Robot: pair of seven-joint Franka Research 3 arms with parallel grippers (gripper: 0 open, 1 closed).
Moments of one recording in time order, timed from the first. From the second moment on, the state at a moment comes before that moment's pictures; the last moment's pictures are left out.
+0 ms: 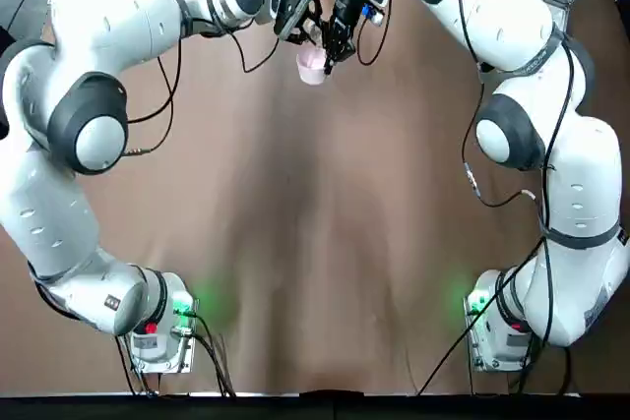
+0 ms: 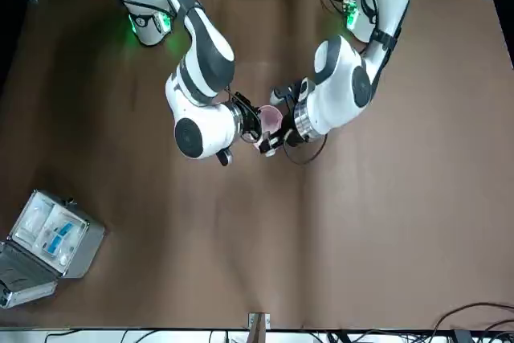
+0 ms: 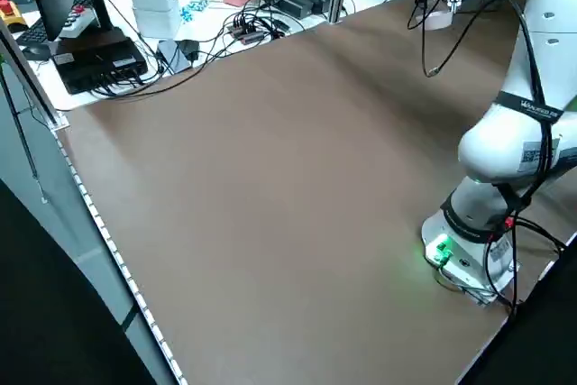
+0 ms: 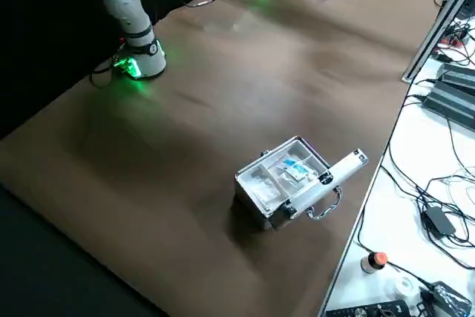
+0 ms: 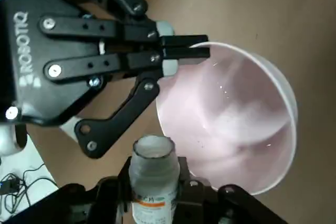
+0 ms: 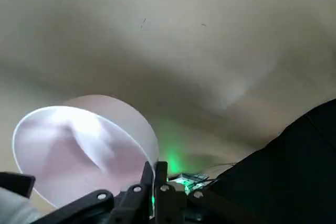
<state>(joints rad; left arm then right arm) -0.41 0.40 -0.24 -1.70 -0.63 2.39 2.42 0.65 0.70 -0.09 -1.16 0.72 1.58 1.45</state>
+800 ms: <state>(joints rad) -0.42 0.32 -0.26 -1.82 -0.46 2.60 2.48 0.65 0.70 -0.09 -1.16 0.72 1.58 1.45</state>
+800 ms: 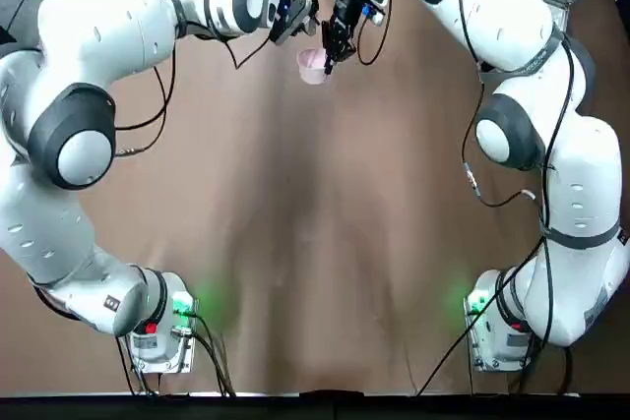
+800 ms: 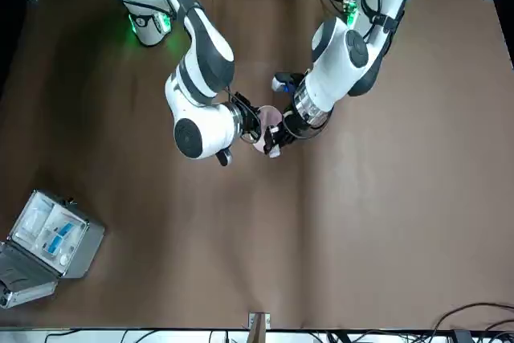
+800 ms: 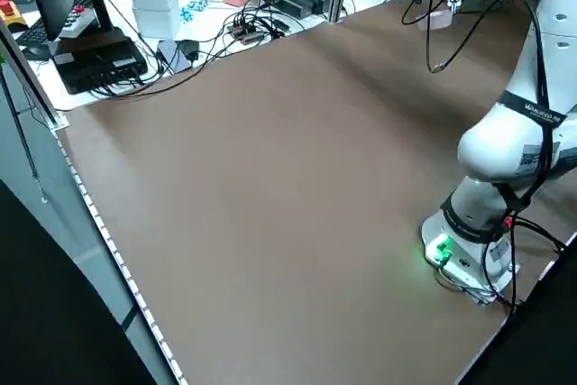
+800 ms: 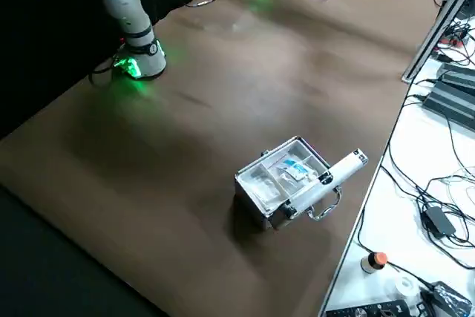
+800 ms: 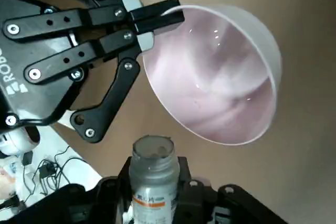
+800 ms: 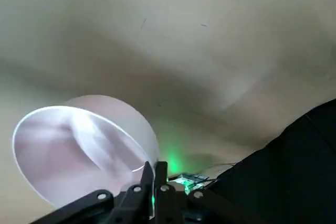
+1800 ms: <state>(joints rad) -0.46 0.32 -0.26 -1.89 -0.26 2.79 2.48 0.65 0.70 -0.09 -1.15 0.72 1.58 1.45</state>
